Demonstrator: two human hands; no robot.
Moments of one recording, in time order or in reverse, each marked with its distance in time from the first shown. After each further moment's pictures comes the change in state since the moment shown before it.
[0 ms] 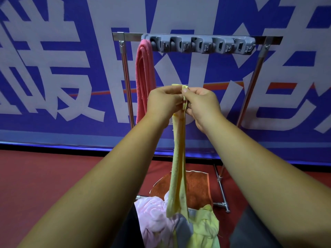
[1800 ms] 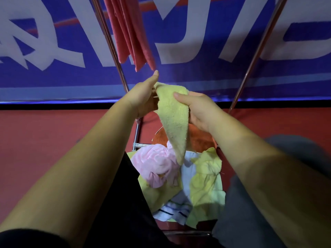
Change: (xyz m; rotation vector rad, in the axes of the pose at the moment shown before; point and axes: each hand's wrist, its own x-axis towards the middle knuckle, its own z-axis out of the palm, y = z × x) left_hand 0.007 -0.196 -0.054 -0.024 -0.247 -0.655; right_hand -0.041 0.197 -0.018 0.310 -0.258 0.560
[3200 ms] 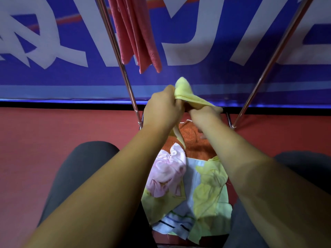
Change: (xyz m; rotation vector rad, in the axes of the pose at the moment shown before) left_hand 0.002 -0.035 0.045 1.000 0.589 0.548; right_hand 0.066 0.025 -0.011 -0.745 0.617 0.255
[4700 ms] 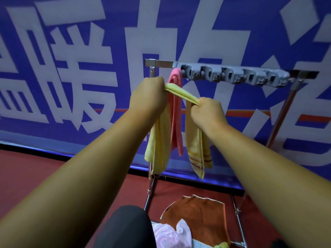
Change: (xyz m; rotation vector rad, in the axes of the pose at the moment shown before) left_hand 0.115 0.064 -0.299 0.208 0.397 0.135; right_hand -0.167 -0.240 -0.116 -0.225 0.363 -0.982
